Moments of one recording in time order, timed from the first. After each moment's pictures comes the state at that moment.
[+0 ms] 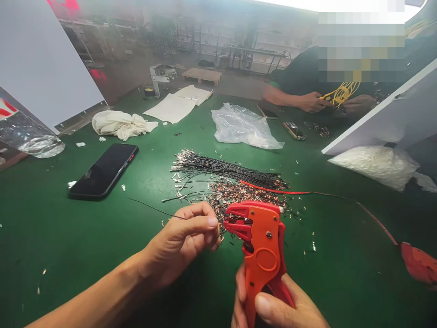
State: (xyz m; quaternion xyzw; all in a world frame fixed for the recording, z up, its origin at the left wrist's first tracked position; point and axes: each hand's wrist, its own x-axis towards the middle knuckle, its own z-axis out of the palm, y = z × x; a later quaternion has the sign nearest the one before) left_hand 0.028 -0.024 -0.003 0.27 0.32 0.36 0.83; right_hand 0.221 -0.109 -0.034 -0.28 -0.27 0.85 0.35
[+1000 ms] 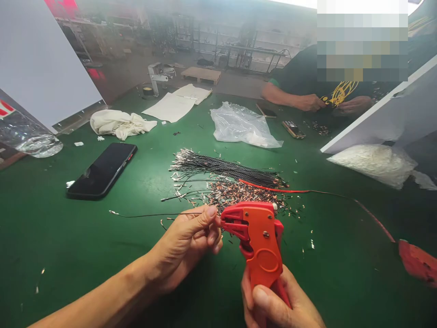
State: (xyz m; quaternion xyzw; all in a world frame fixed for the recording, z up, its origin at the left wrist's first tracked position) left_hand 0.038 -0.031 -0.014 0.25 0.33 0.39 0.82; right_hand 0.219 -0.109 -0.030 -0.43 -0.38 0.76 0.30
